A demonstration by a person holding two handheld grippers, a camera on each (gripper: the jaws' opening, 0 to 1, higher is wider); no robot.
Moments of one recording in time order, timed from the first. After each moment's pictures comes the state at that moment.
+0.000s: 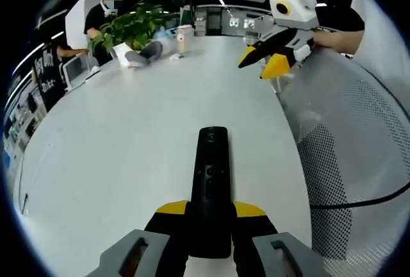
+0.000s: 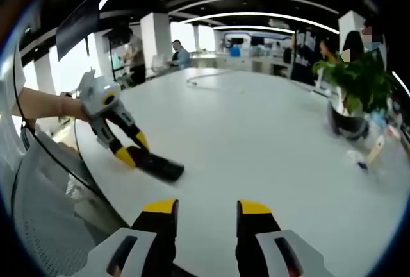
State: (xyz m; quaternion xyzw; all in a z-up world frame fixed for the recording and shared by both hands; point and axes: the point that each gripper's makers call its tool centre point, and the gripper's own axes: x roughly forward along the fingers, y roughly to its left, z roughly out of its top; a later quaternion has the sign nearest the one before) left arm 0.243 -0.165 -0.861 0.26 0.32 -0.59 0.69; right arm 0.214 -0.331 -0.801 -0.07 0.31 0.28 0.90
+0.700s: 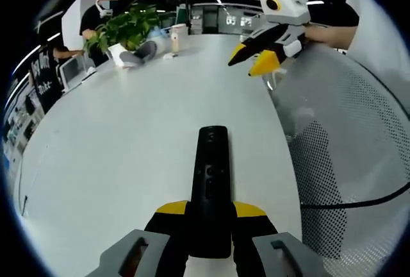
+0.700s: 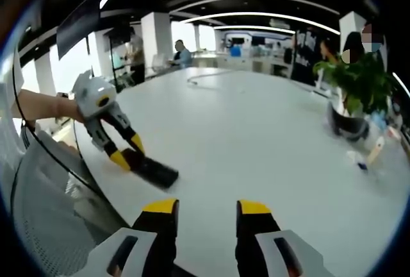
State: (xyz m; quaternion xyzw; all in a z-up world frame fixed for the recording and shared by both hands) left arm 0.228 -0.166 -0.861 0.27 0.32 -0.60 0.68; right arm 0.214 -0.332 -0.801 -0.07 0.31 0.28 0.90
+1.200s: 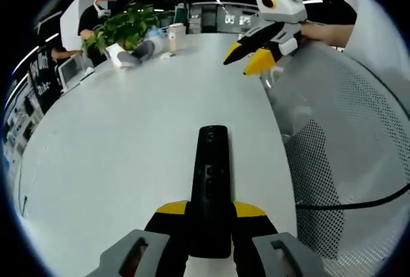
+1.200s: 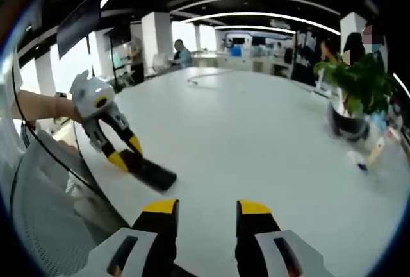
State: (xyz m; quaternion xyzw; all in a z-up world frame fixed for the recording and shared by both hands) left arm 0.222 -0.167 -0.861 0.27 0.32 -0.60 0.68; right arm 0.213 -0.331 -0.801 -0.07 0.31 0.28 0.90
